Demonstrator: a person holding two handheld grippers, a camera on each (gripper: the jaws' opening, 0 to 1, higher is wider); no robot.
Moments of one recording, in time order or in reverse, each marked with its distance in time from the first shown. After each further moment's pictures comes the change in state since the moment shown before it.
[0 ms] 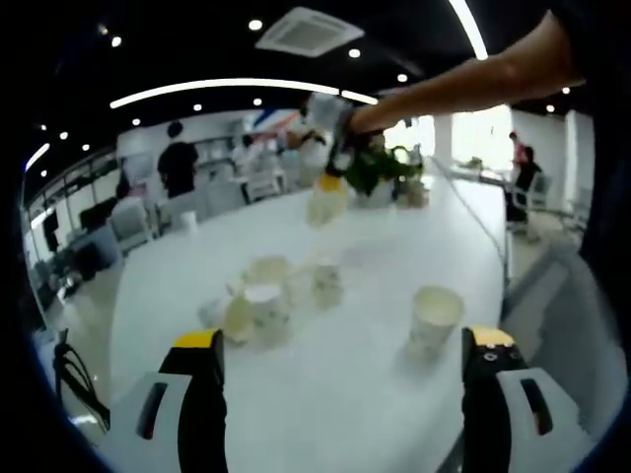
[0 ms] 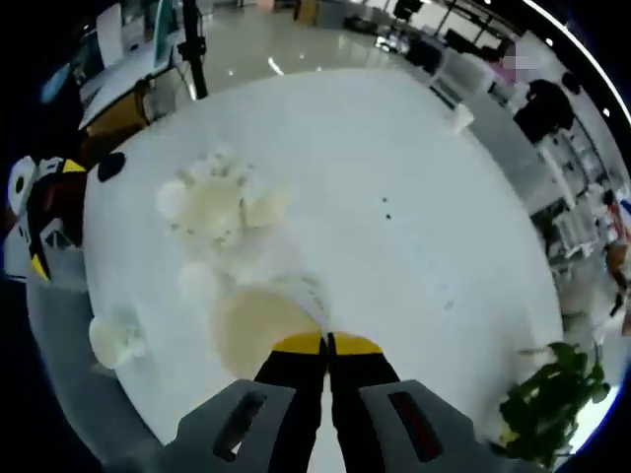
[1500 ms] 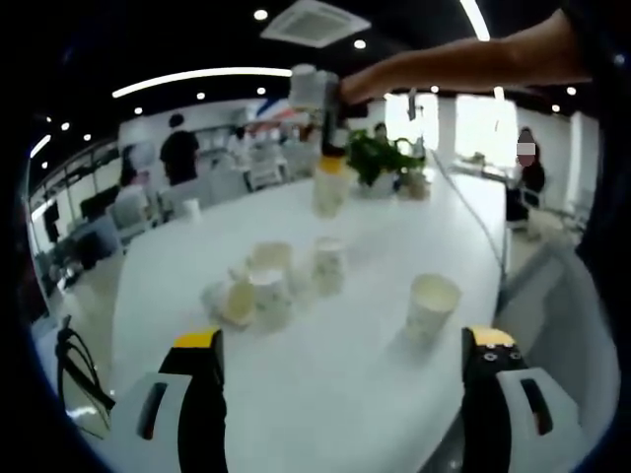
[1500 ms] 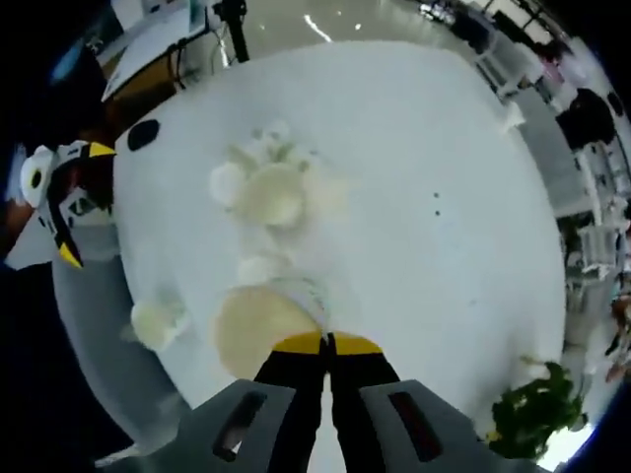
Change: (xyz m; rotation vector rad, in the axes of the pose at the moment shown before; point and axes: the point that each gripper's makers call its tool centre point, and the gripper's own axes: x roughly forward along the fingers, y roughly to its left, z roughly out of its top) left arm -0.004 -0.001 -0.006 -0.021 0.042 0.003; right arm -0.016 0.055 0.008 -0.137 0.166 0.125
